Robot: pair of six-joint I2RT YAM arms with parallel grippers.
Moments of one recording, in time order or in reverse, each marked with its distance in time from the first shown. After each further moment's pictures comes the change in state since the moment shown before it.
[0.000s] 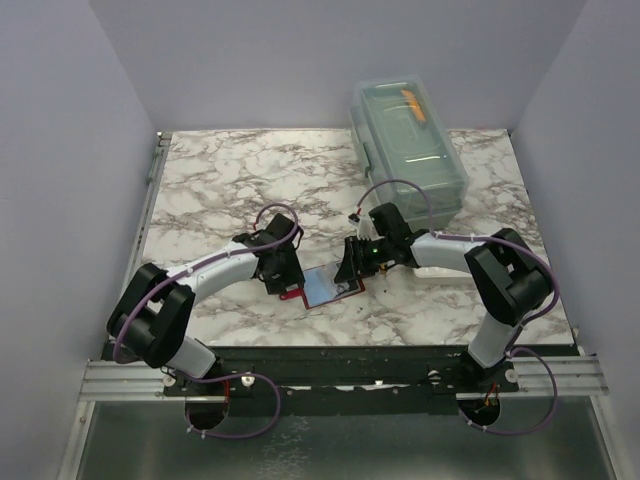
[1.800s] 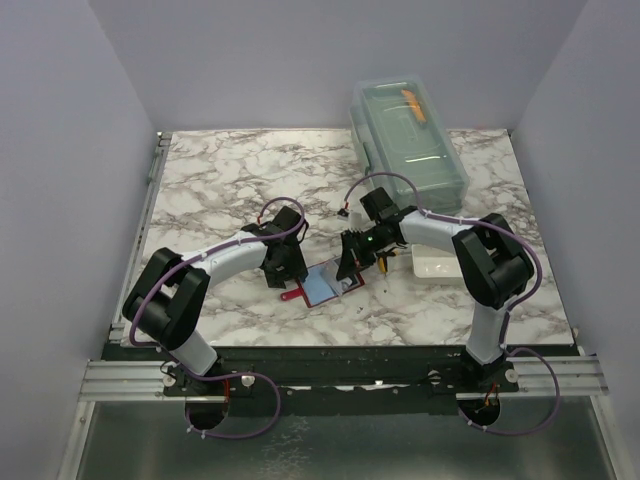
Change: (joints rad) left arm 0.019 0.113 0.081 -0.018 -0.038 0.034; right arm -0.021 0.142 0.273 -0.375 -0.132 -0.214
